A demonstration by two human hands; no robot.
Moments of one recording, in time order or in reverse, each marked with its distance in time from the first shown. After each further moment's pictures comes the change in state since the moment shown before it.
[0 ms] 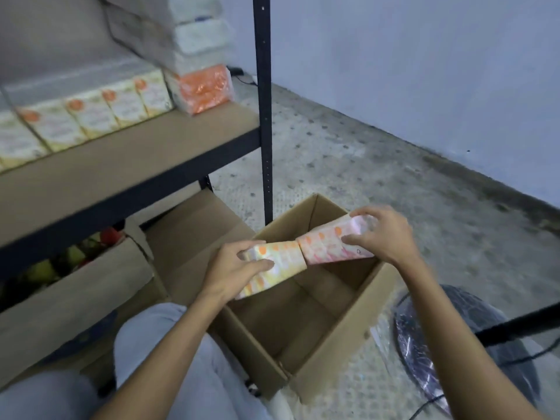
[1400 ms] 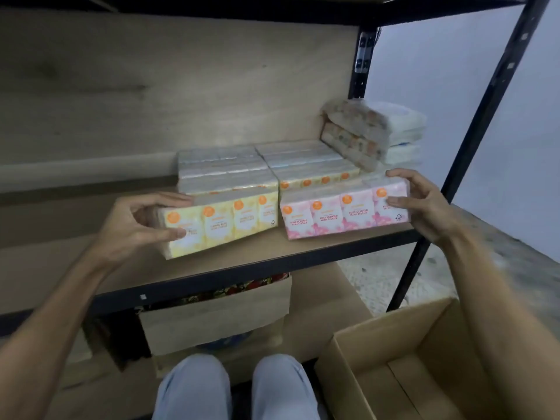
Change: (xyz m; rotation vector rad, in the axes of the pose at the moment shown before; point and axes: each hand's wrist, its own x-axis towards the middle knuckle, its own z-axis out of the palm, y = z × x) left_hand -0.182 0.037 -0.385 0.131 0.517 0.584; right_hand 0.086 -0.288 -0.016 1.158 -0.544 -0.498
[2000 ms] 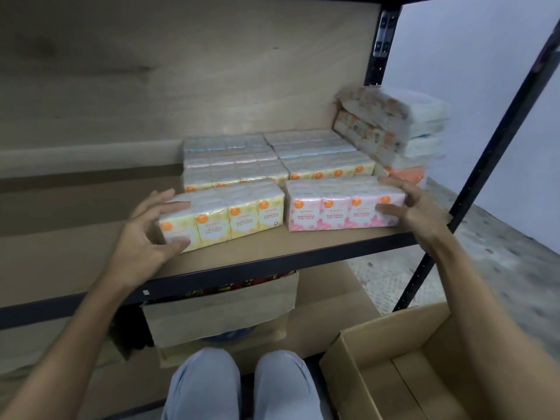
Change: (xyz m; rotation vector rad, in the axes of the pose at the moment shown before) left_hand -0.022 -0.036 0.017 0.266 0.193 -0.109; right_hand 0.024 0.048 0.017 -0.332 0.174 0.051
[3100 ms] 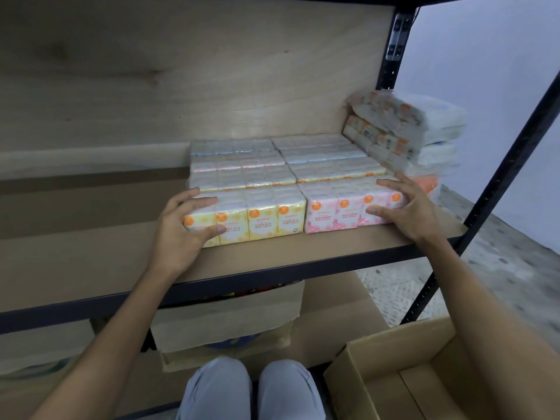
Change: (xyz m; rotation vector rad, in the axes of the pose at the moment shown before) left_hand 0.029 -0.002 0.046 -0.010 0.161 -0.046; right_hand 0.038 0.012 0.013 -0.422 0.088 -0.189
